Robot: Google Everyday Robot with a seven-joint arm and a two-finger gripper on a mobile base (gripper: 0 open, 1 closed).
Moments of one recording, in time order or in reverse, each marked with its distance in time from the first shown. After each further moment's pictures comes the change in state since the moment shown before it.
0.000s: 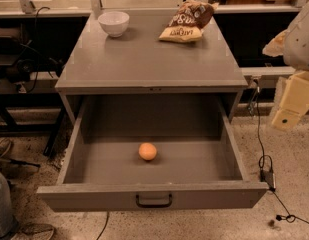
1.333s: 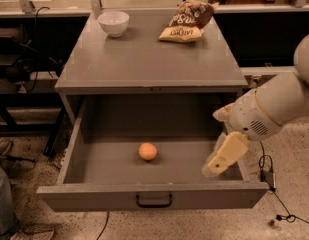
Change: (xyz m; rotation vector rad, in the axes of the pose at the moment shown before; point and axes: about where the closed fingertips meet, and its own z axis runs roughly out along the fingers) arm -0.042 0.064 0.142 -0.284 -0.346 0.209
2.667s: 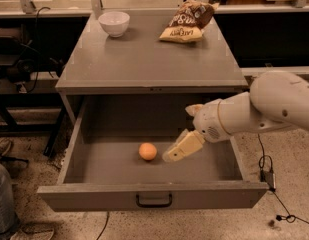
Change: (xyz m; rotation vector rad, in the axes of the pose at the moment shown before) arm -0.053 -0.042 0.091 0.091 -0.262 0.017
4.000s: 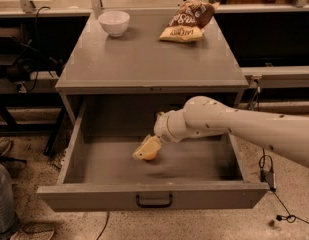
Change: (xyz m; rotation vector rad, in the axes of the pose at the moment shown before) arm 0.012 -0.056 0.167 0.085 0.024 -0.076
